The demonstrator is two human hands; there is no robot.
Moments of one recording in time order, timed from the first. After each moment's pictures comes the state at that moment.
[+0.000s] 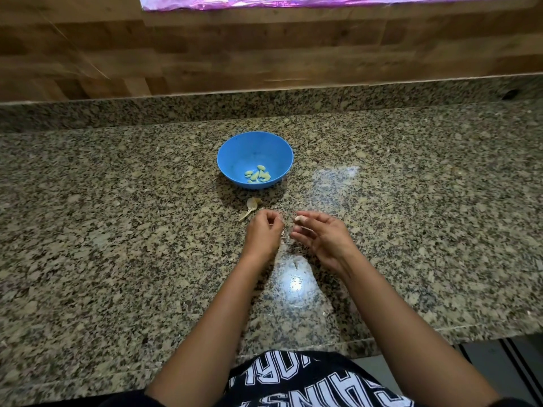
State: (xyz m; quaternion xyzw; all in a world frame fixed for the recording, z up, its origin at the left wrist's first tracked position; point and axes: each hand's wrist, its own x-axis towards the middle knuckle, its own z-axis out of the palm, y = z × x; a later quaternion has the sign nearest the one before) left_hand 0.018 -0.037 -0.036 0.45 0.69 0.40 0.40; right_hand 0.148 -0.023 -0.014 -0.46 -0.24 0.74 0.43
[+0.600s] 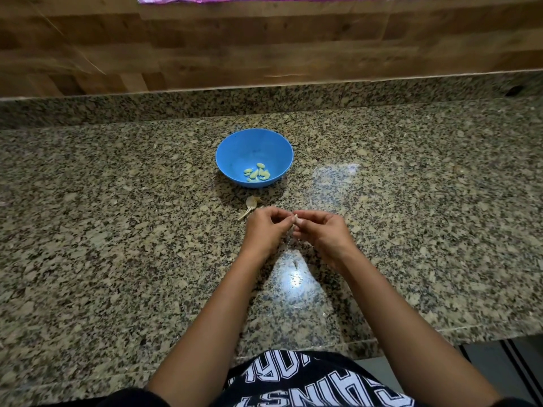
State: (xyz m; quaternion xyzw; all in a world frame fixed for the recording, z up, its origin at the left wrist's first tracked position) left_hand 0.017 -0.031 -0.026 0.48 0.66 0.41 0.41; right_hand 0.148 -0.019 -0.020 -0.49 -0.37 0.68 0.40
